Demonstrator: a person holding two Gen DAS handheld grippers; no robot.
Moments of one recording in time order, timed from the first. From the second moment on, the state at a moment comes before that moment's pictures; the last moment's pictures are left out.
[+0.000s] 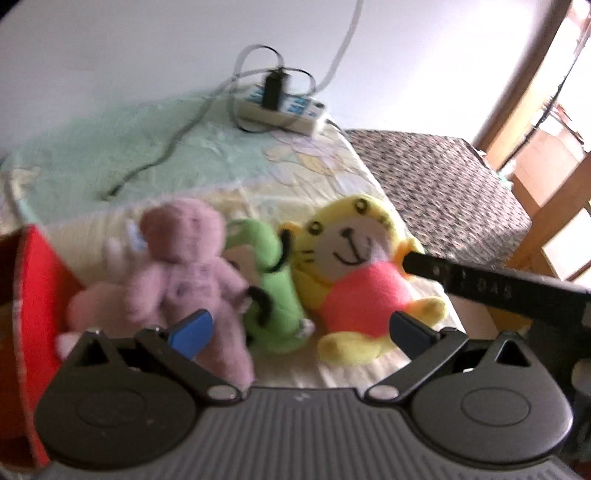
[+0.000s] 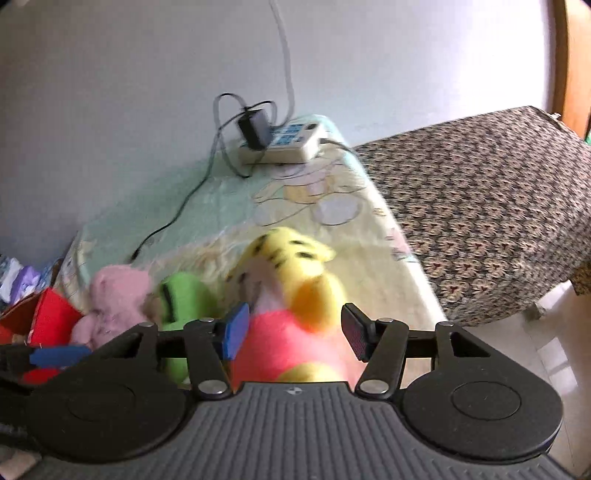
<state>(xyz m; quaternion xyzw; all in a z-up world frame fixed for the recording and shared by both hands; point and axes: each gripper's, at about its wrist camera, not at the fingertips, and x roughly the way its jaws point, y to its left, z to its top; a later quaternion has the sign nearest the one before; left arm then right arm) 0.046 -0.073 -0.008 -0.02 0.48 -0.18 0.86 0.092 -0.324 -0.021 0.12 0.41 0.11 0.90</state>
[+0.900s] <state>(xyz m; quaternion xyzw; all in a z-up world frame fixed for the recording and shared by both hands) 0.097 -0.136 -0.090 -0.05 0.54 -0.32 0.77 0.143 -0.332 -0.096 0.29 0.47 0.22 0.81</state>
